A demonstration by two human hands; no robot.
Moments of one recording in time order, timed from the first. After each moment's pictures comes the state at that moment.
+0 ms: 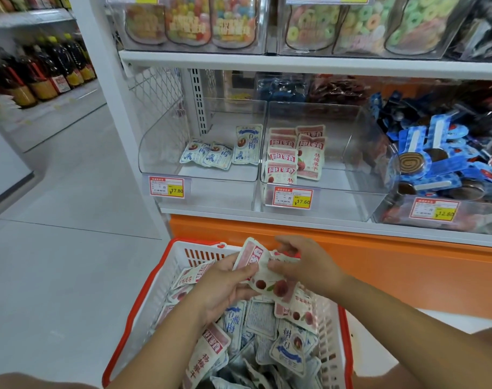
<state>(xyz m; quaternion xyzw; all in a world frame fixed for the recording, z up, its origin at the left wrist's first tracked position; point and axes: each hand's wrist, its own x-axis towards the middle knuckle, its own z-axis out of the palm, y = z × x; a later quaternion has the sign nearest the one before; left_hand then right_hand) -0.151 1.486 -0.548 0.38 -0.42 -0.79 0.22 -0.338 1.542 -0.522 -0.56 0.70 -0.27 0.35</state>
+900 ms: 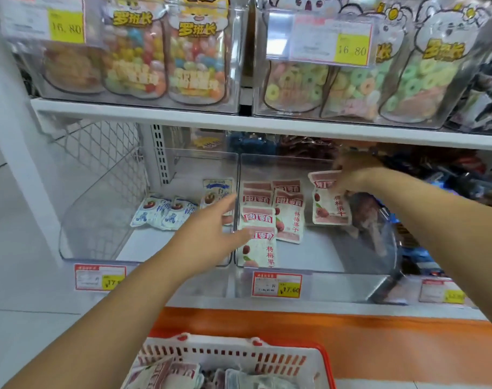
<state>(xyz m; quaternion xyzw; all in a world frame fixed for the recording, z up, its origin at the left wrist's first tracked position) -0.228 1.339 -0.424 0.37 -0.83 -0.36 0.23 -0.536 1.363 -0.363 -0.49 0.87 -0.06 0.05</state>
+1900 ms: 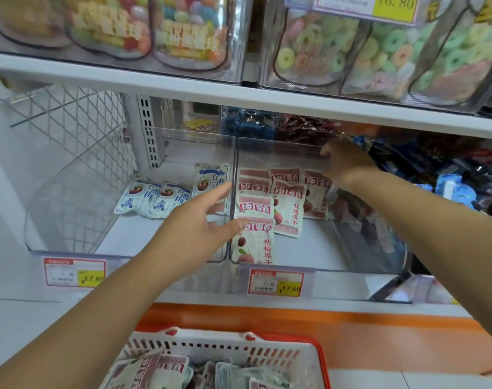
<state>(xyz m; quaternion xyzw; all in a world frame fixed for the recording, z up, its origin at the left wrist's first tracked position) -0.229 1.315 -0.454 0.33 -0.79 -0.42 0.30 -0.546 1.325 -0.400 -0.51 0.85 -0.07 -0.08</state>
